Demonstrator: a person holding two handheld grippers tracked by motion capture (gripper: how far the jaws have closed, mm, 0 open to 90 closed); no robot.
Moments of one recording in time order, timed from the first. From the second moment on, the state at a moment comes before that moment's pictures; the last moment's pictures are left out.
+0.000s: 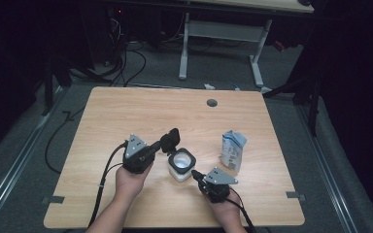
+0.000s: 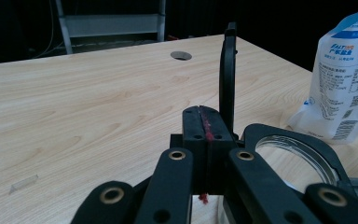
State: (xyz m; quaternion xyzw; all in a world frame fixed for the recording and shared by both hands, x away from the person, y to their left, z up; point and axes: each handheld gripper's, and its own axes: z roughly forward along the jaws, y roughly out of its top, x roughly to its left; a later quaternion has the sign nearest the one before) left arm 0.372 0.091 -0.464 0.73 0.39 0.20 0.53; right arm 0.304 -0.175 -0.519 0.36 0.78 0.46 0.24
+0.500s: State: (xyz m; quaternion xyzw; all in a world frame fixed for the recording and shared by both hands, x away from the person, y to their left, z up) left arm 0.368 0.087 -0.464 0.73 0.38 0.20 0.53; right arm 0.303 -0.171 -0.519 0.36 0.78 0.46 0.24
